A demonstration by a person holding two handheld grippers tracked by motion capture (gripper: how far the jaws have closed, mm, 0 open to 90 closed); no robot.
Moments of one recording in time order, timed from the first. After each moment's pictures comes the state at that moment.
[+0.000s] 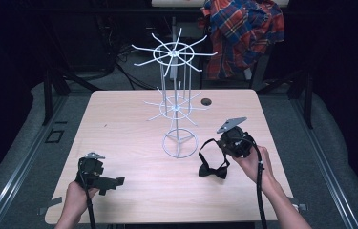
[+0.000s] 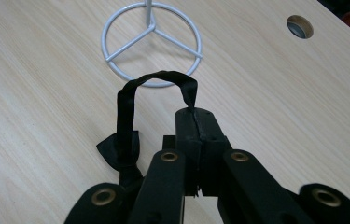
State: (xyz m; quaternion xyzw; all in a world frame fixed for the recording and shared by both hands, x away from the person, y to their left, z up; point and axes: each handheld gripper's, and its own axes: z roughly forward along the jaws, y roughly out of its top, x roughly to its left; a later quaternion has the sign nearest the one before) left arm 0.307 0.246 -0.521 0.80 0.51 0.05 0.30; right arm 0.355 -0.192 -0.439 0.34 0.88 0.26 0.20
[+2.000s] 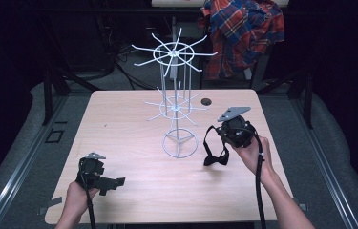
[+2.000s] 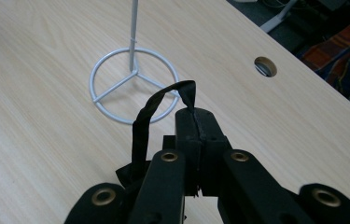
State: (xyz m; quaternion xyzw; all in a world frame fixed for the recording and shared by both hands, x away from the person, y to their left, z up) left arm 0.307 0.245 -0.521 0.80 0.51 0.04 0.30; right arm 0.363 -0.188 -0.407 0.34 0.86 0.29 0.25
